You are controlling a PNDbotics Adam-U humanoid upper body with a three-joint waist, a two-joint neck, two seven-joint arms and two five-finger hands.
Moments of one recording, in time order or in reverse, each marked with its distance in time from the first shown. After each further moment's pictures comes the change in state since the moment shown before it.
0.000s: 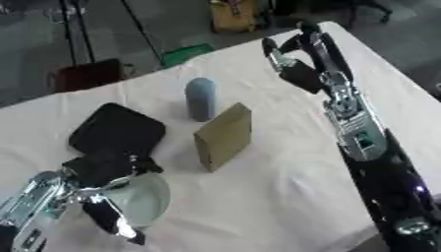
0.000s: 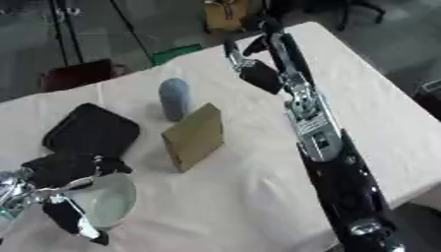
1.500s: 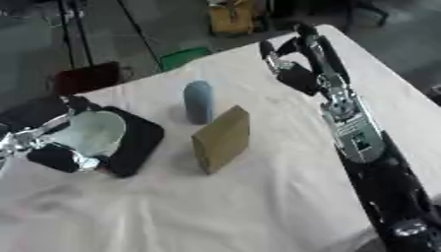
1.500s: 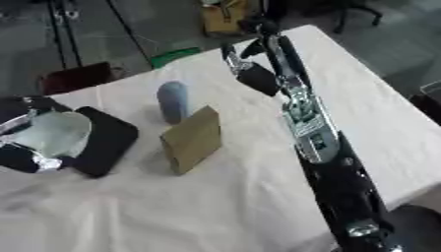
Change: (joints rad) left arm -0.160 -0.004 0.246 0.224 0.013 0.187 0.031; right arm -0.003 0.002 0.009 0.000 0.000 -0.003 0.004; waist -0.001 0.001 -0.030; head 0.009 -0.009
